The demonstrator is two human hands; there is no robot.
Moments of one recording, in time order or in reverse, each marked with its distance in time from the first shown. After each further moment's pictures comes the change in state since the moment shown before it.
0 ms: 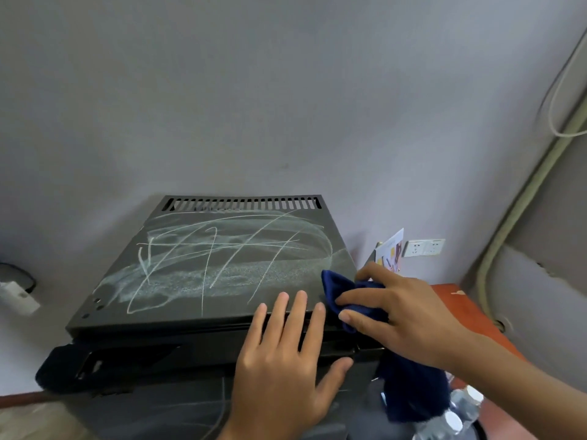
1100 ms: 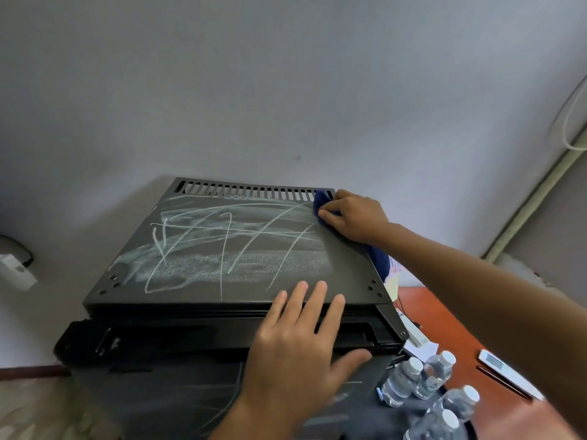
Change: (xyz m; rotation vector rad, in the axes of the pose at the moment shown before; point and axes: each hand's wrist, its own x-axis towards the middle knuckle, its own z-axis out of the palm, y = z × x) left_hand 0.009 -0.014 0.006 -0.048 -0.013 0.032; right_hand 0.193 0.059 0.035 -0.170 -0.042 0.112
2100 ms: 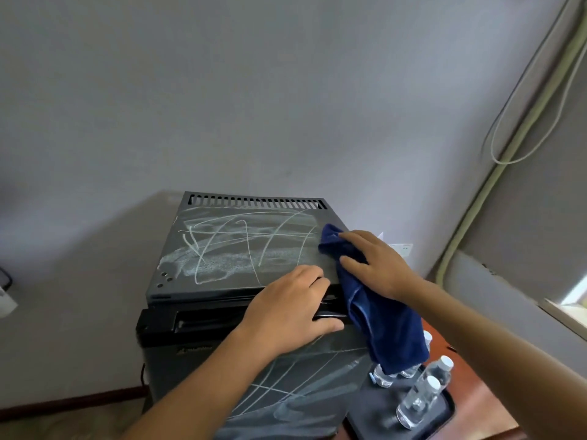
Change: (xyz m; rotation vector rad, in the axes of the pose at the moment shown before) left_hand 0.012 -0.075 -0.045 -0.336 -0.332 0.239; right_hand -0.151 -0.089 -0.033 0.227 0.070 0.212
